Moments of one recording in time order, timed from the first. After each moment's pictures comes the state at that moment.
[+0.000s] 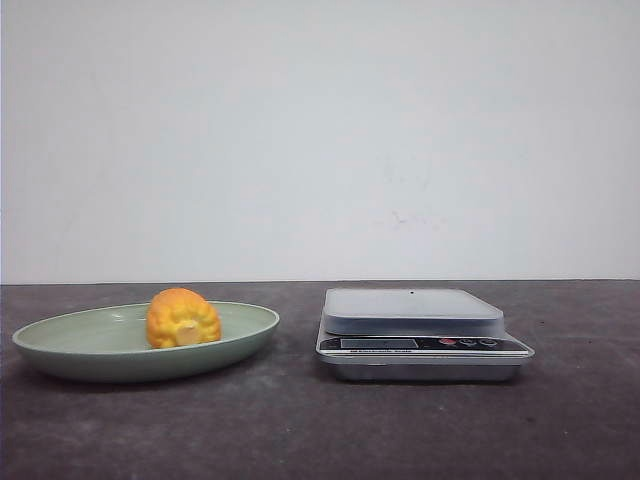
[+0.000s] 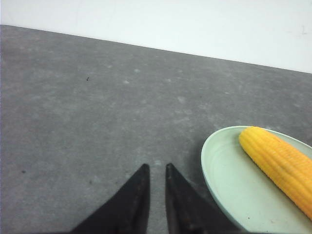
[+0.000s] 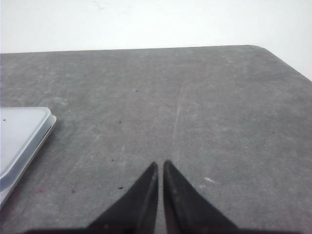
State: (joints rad) left arm -0.01 0.01 0.03 -0.18 0.03 -0.15; right arm 0.00 0.00 0.02 -0.17 0.00 0.09
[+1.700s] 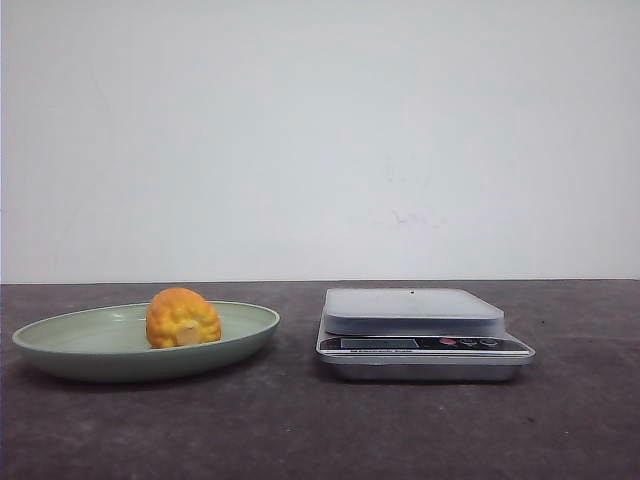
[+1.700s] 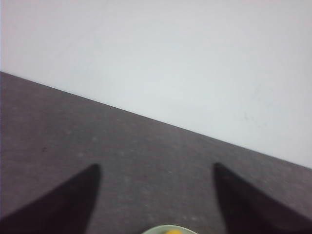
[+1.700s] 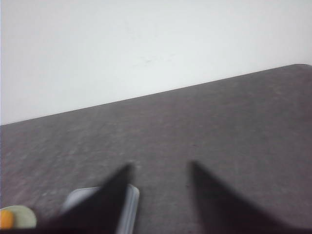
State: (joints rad) left arm -0.01 0.49 0.67 -0.24 0.11 -0.36; right arm 0.00 0.51 0.70 -0.36 -0.18 0.29
